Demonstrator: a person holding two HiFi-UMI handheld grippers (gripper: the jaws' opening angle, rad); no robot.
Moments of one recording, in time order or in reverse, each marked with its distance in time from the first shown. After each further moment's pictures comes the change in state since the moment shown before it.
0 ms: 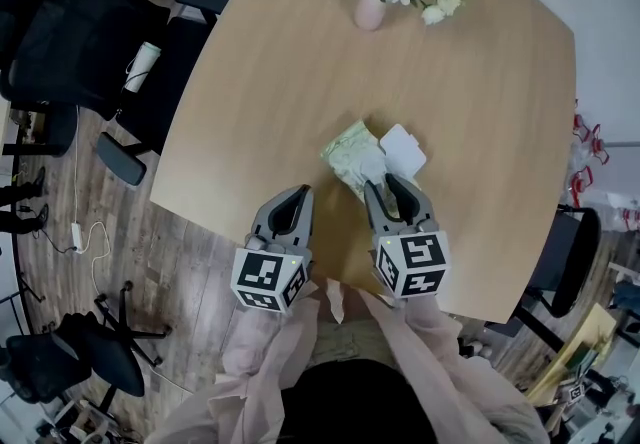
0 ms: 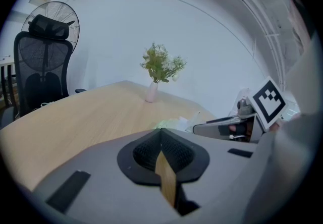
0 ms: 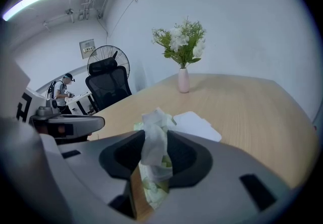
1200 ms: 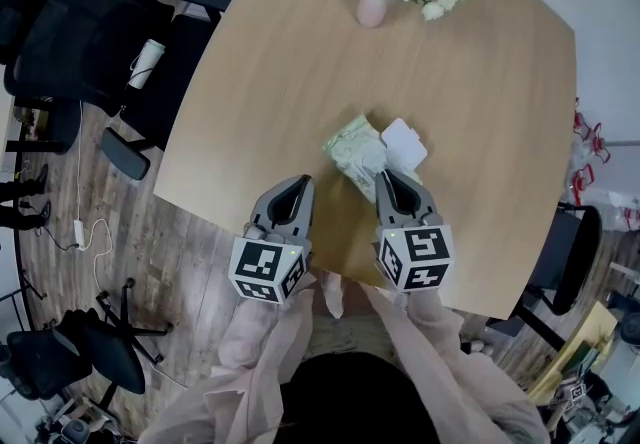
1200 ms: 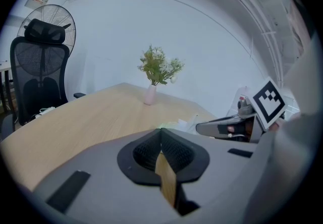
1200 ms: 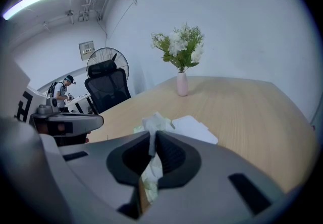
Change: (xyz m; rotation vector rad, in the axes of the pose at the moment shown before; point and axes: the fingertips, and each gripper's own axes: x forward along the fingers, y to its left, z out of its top) left arm -0.004 -0.001 0.013 0.036 -0.004 -0.012; right arm -0.007 0.000 0.008 0.005 -0.025 -0.012
